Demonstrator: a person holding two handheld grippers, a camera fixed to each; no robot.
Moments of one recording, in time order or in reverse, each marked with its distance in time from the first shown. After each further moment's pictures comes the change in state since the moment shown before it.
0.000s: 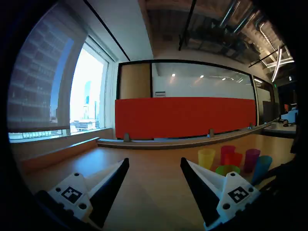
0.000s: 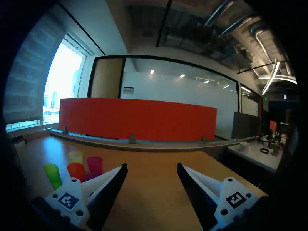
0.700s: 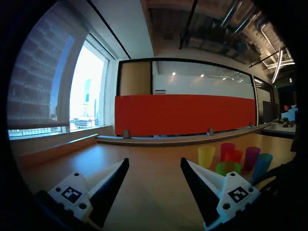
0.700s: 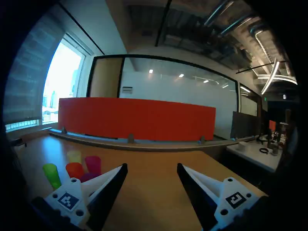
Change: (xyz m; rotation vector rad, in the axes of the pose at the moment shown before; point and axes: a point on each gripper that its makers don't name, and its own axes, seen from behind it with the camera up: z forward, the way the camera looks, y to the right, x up) left arm -0.012 0.001 0.002 -0.006 -0.015 -0.018; right arm -0.001 0.004 0.000 -0.008 -0.004 0.000
